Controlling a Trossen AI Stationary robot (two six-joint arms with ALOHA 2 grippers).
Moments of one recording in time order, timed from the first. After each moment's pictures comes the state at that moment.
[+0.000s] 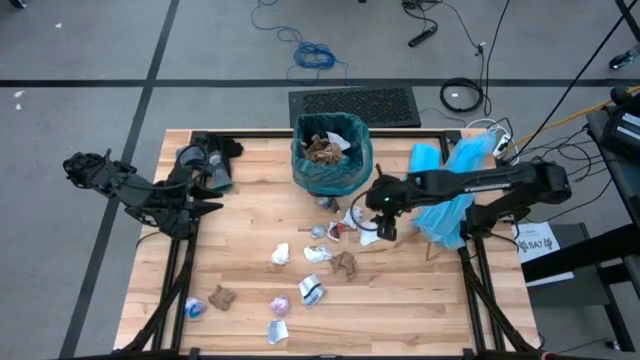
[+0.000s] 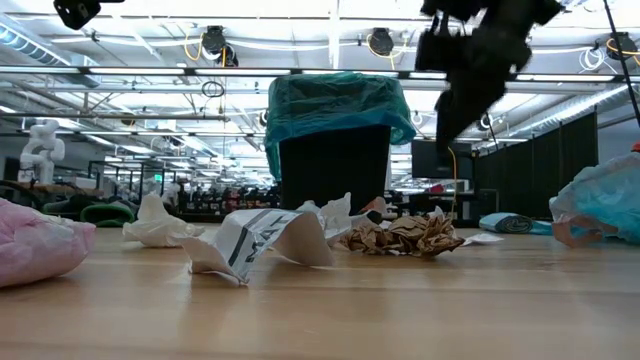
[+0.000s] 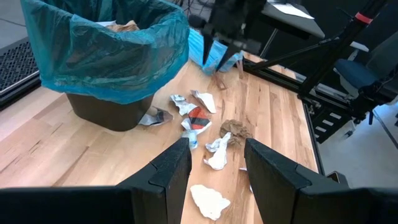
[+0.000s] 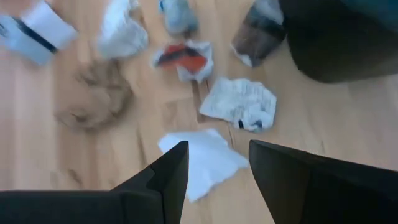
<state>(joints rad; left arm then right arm) -0.48 0.45 0.88 -0.87 -0.51 -0.57 -0.05 1.33 0.93 -0.65 -0.01 0.12</state>
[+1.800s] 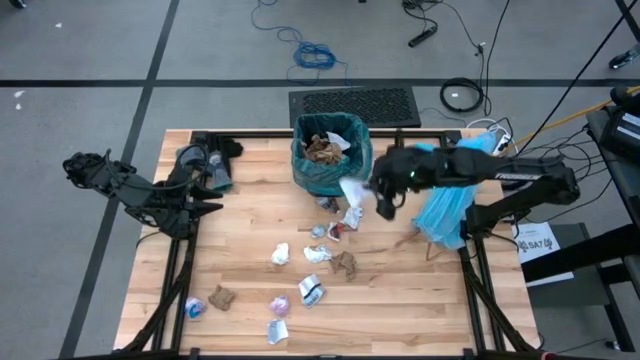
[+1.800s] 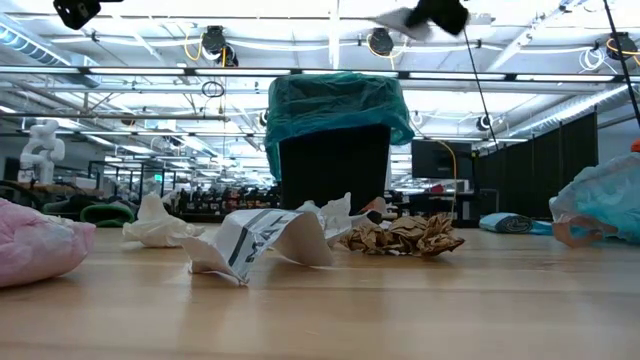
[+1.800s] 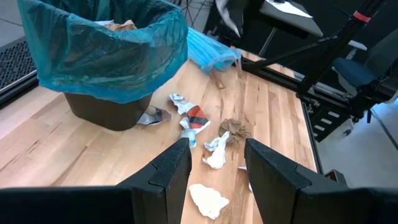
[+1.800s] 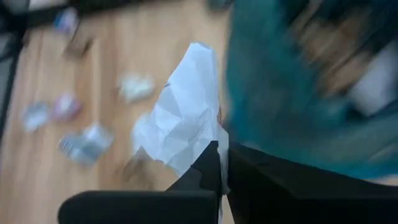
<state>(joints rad) -0.48 0.45 0.88 -0.87 -0.50 -0.57 -0.04 1.25 1.31 -0.77 0.13 0.20</state>
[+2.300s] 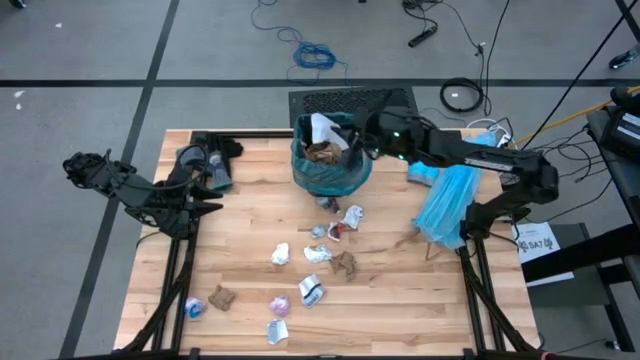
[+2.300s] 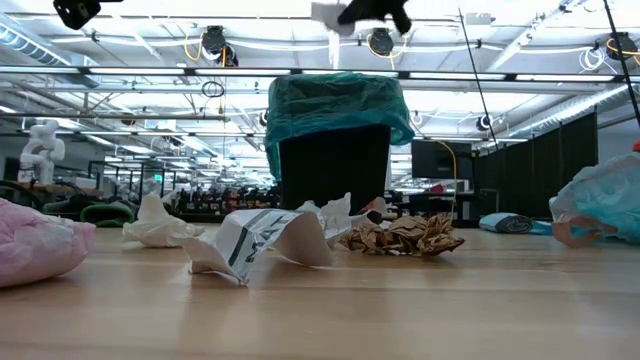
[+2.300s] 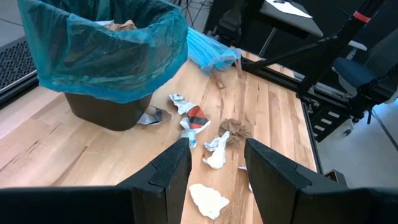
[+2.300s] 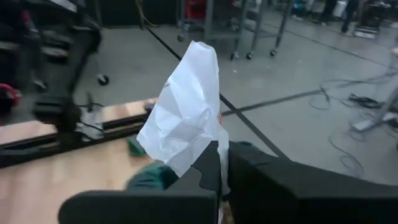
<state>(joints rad) -0.48 0.45 0.88 -0.87 -0.50 -0.57 -0.25 1.43 1.38 -0.20 0.23 0.01</state>
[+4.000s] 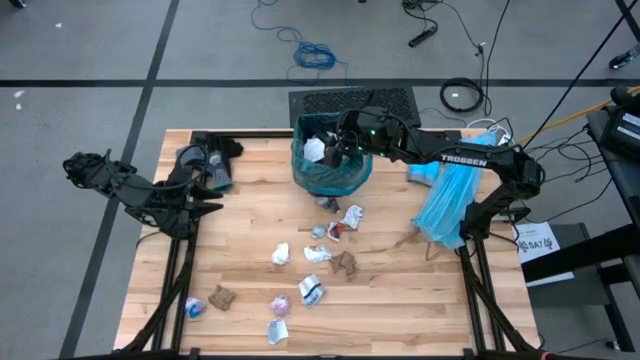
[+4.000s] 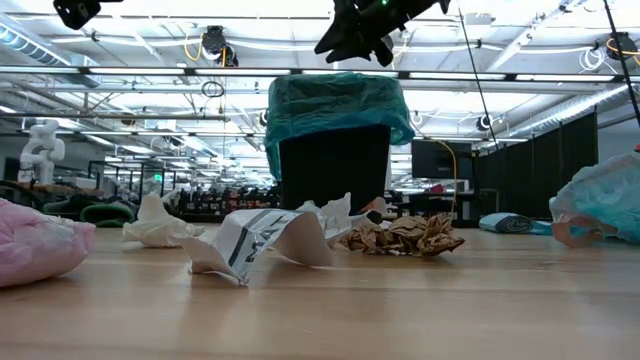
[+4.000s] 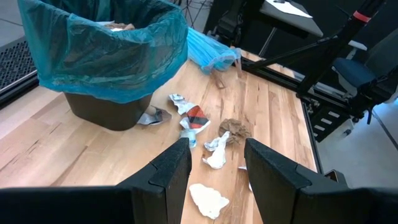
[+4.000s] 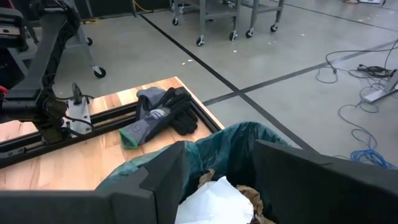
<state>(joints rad) -0.48 0.45 0.88 -0.87 -0.50 -0.57 -0.31 1.57 1.38 -0.13 0.18 0.10</state>
